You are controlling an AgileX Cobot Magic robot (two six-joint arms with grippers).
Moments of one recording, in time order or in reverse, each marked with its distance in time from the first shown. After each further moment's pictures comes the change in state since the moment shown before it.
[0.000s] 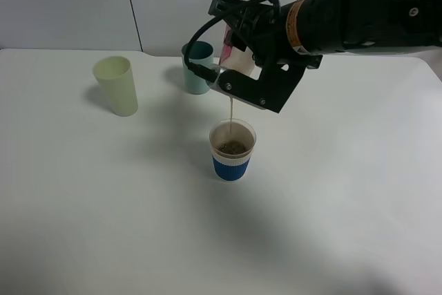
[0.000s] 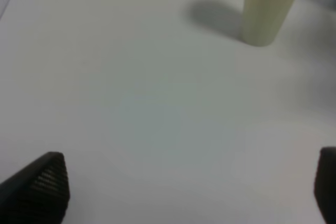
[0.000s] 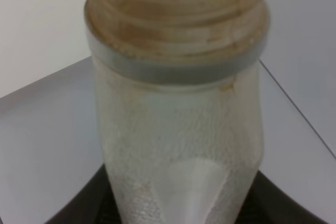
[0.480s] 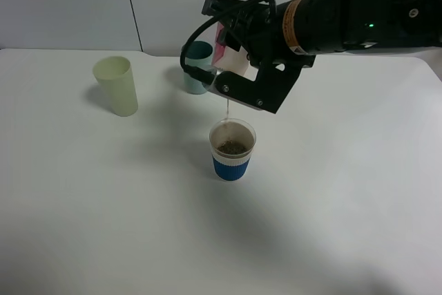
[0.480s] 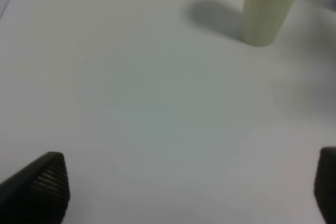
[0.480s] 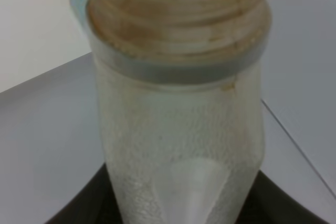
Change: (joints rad) left arm 0.000 0.000 0.000 0.000 0.000 0.000; right arm 0.005 0.000 0.000 -0.018 -0.050 0.000
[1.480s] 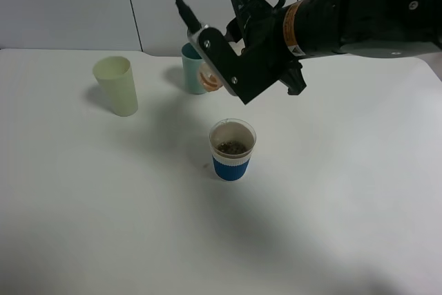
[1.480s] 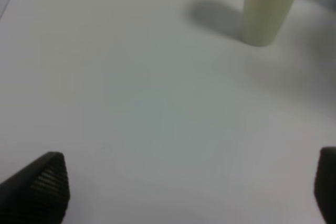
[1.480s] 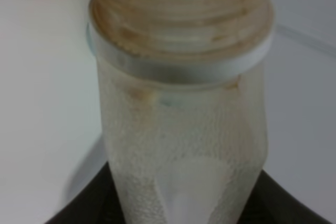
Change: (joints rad) left arm 0.000 0.000 0.000 0.000 0.000 0.000; right arm -0.009 0.000 0.000 0.180 0.032 0.399
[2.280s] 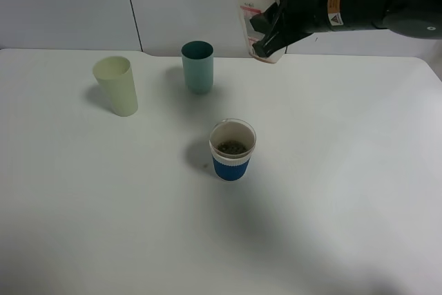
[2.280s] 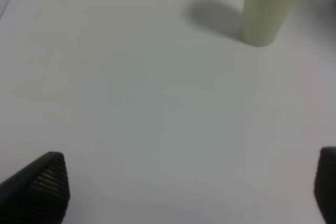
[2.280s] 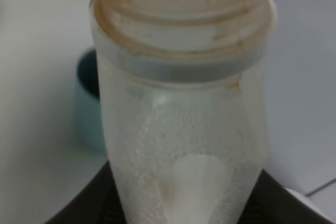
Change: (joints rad) left arm 0.000 0.000 0.000 0.000 0.000 0.000; right arm -0.268 0.000 0.000 0.059 -0.301 1.358
